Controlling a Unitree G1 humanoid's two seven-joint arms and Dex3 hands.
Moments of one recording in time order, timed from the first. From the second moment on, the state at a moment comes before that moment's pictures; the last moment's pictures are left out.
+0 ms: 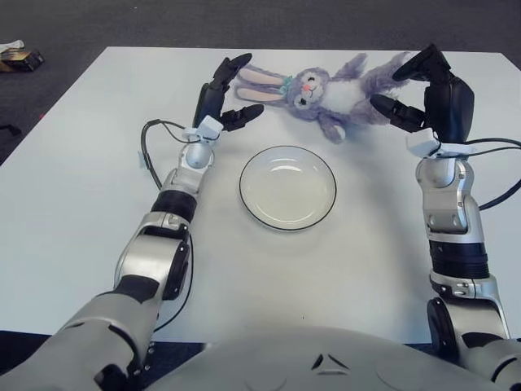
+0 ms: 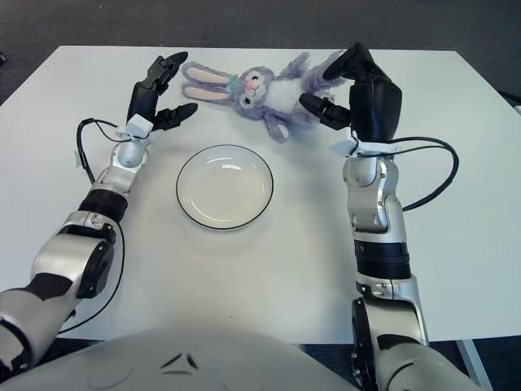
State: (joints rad) left arm -0.75 0.20 -0.05 0.87 0.29 -0.71 0.17; right arm -0.37 -0.33 -0.07 -0.11 -0.64 -0.01 -0.18
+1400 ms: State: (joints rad) left arm -0.90 0.25 -0.16 0.95 0.45 -0.65 0.24; right arm -0.47 -0.49 0.07 -0.04 -0.69 -0.07 -0.08
